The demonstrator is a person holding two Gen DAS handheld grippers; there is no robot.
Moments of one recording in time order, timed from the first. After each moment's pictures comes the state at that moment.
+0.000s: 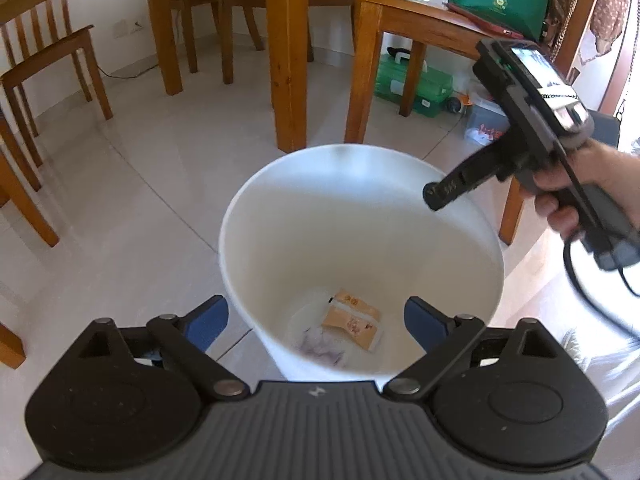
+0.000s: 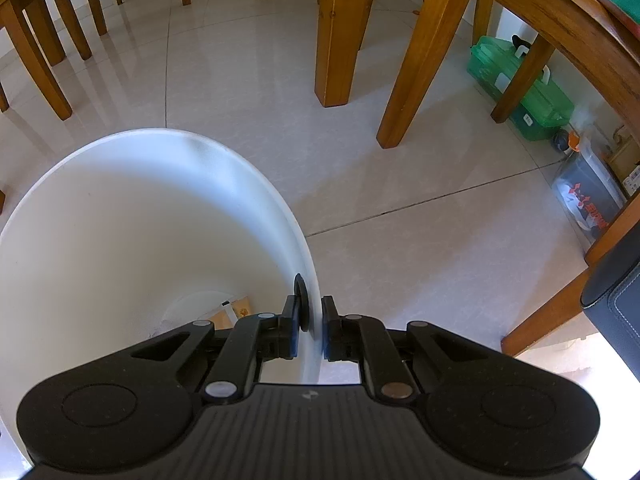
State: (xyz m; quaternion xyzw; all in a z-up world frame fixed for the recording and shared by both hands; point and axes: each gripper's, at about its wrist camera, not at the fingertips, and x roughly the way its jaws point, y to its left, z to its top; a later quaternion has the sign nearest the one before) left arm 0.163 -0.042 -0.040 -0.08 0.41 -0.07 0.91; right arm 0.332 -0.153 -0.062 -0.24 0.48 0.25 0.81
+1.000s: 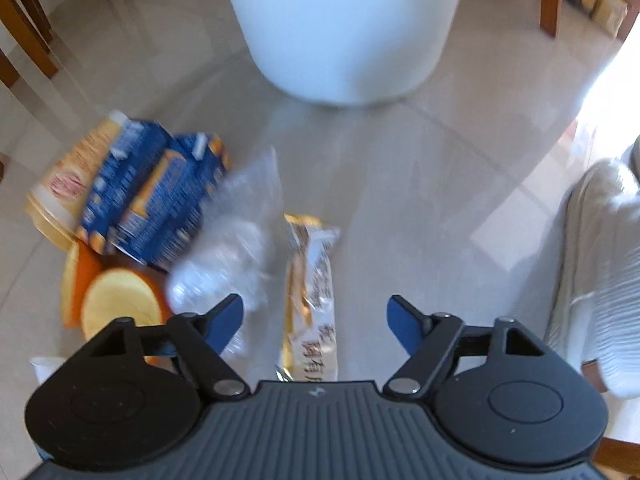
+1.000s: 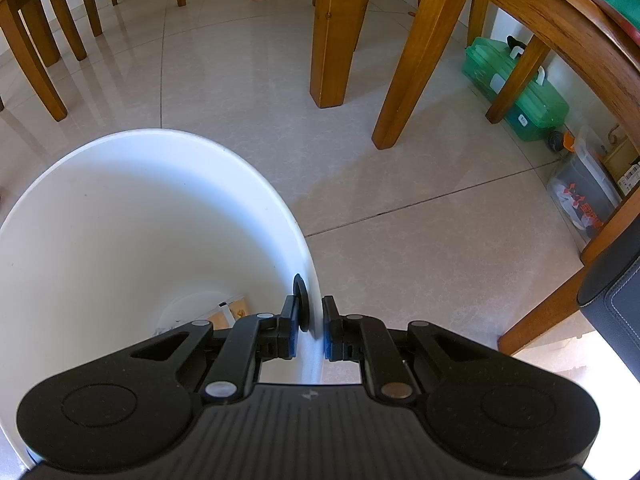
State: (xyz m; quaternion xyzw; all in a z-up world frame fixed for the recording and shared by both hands) left arm 0.040 -0.138 -0.260 -0.07 0.56 0.01 0.83; right arm 0.330 -0.153 -0.061 -0.25 0.48 0.24 0.81
